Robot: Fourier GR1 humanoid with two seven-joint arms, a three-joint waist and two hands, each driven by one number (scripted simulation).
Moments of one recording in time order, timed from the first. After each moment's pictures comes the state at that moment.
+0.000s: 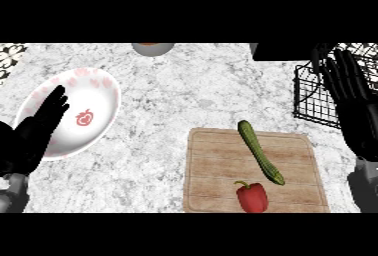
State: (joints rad) left arm -0.11 0.56 -0.14 -1.59 0.26 0.17 0.20; right arm -0.23 -0.37 0.00 -1.70 -0.24 -0.04 -0.02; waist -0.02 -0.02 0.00
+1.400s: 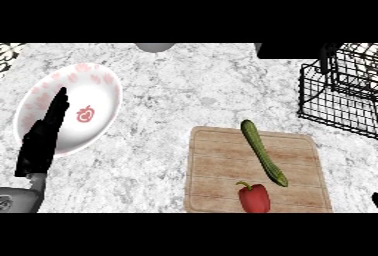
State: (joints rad) left arm -0.12 0.48 -0.15 -1.49 0.06 0.28 0.06; right arm 0.79 -0.44 0.17 -2.36 0.45 -0.29 0.36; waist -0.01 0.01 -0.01
